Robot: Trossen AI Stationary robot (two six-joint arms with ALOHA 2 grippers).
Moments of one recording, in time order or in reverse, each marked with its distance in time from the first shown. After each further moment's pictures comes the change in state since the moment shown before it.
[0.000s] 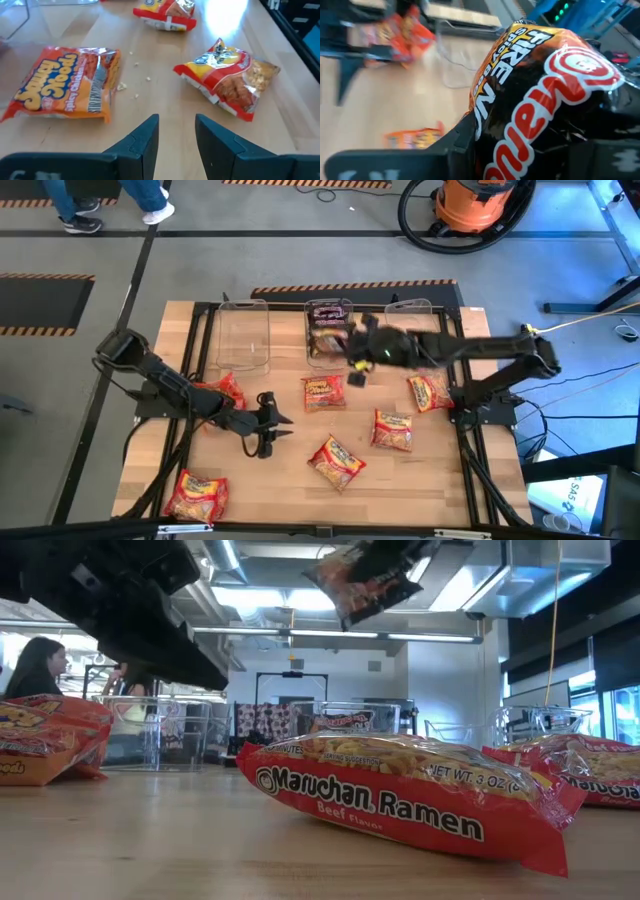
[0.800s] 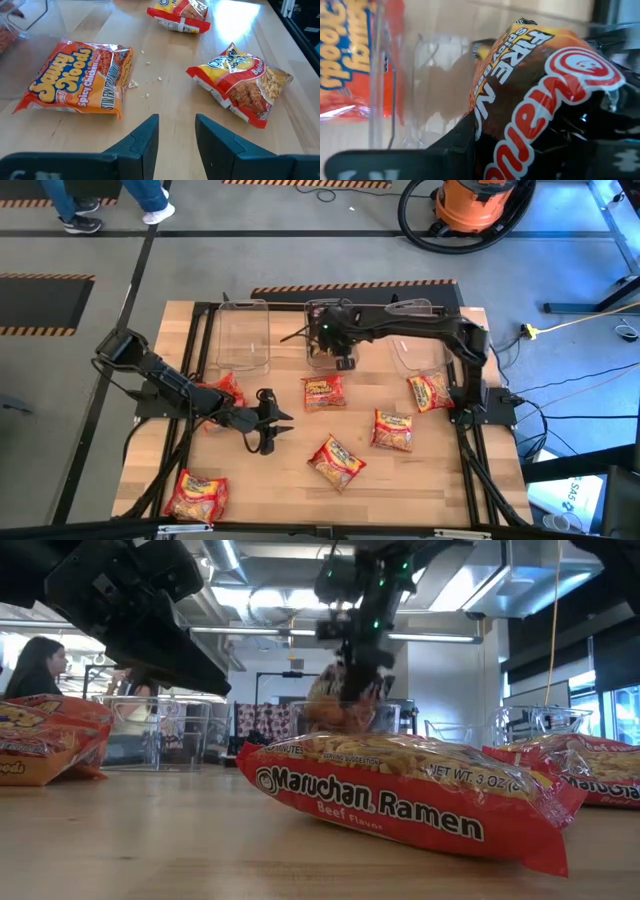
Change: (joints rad) left arm 0.021 -0.005 -0.013 0.009 -0.010 -0.046; right arm -0.275 0.527 0.334 -0.413 -0.222 -0.342
